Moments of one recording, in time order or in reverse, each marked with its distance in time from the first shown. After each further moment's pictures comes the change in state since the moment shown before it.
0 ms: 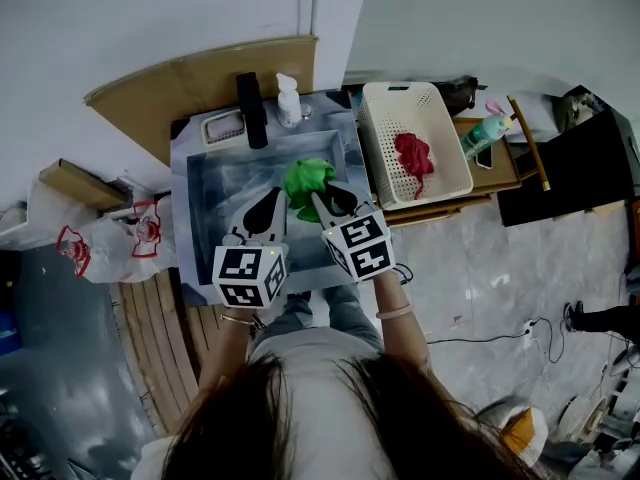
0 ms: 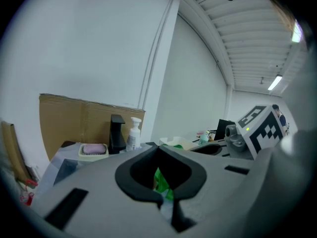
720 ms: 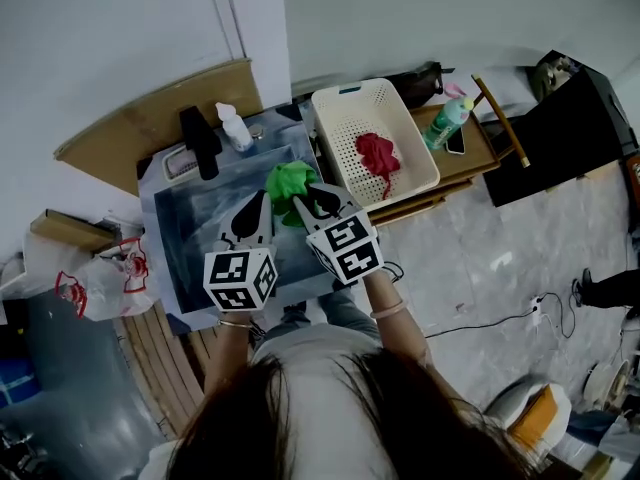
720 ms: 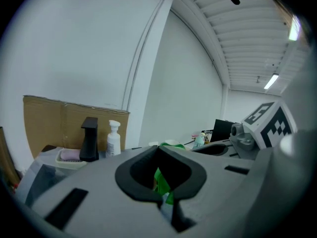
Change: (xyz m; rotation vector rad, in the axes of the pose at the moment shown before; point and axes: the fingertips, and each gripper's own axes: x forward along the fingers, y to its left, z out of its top) left arm 0.055 -0.058 0.020 0.028 -0.010 -0.043; right arm -0.039 -0.062 0.008 0.043 -0.061 -0.035
